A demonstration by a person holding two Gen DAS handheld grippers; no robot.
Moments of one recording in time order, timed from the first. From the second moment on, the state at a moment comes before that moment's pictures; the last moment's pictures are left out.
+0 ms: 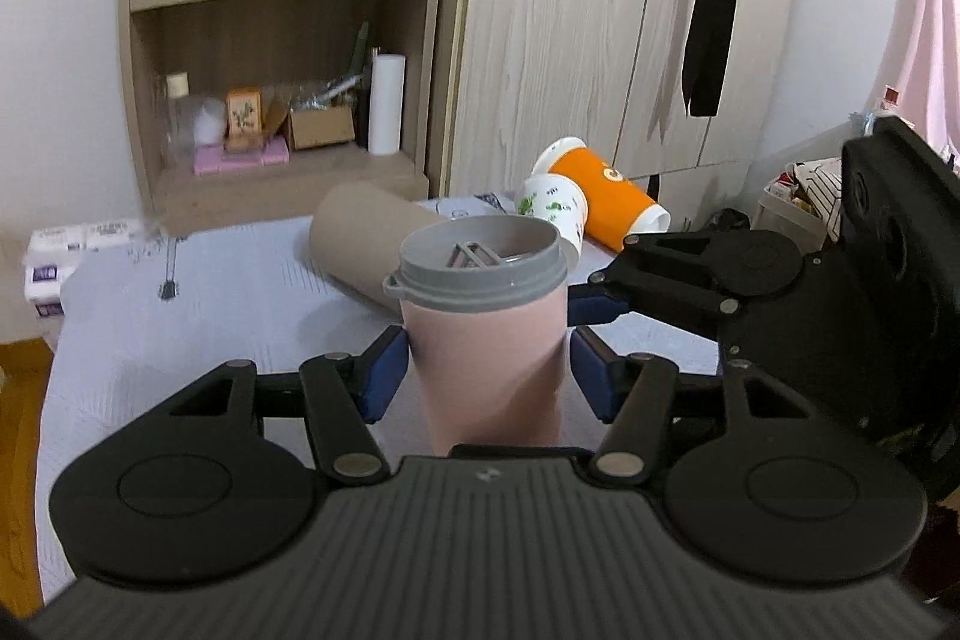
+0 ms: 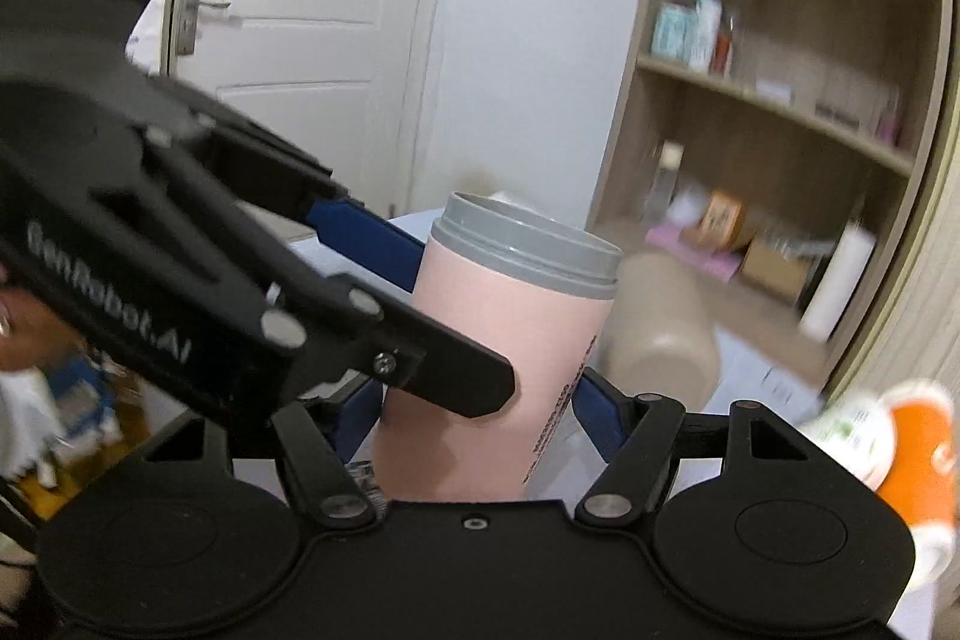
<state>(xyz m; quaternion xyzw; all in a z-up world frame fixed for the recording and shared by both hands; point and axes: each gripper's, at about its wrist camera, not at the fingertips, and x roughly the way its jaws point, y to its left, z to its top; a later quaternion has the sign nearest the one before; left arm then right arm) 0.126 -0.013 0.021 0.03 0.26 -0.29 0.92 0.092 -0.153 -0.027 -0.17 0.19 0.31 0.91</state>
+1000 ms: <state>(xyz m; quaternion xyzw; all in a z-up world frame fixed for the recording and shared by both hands) 0.153 -0.014 -0.010 -0.03 0.27 -0.28 0.92 0.118 -0.148 -0.052 -0.20 0.16 0.26 0.93</state>
